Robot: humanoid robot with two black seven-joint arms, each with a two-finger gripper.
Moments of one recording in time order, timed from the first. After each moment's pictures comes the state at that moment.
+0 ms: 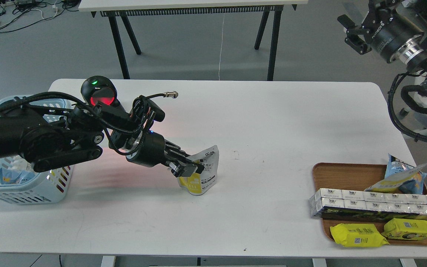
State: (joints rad) left arm -1.30 0.46 0.35 -1.19 1.41 -0.28 -0.49; right arm 1.10 -0.50 0.38 0.52 -0.32 0.49 0.49
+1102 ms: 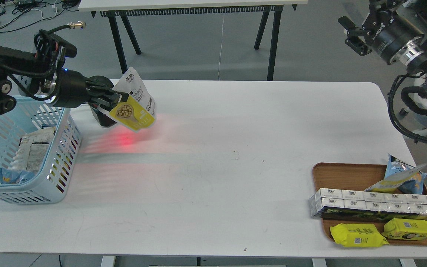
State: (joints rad) left arm -1.43 0.78 0.32 -1.06 1.47 -0.28 -0.49; right arm 1.09 -0.50 0.39 0.52 -0.32 0.49 0.49
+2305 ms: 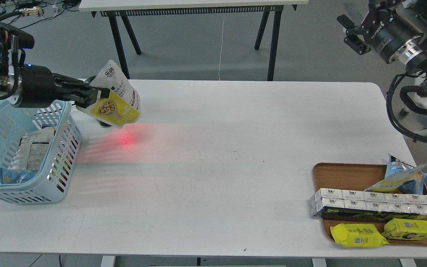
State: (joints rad) left arm -1.44 0.99 0.20 -1.30 1.47 -0.34 -0.49; right arm 1.09 -0.50 0.40 0.53 -0.32 0.49 0.49
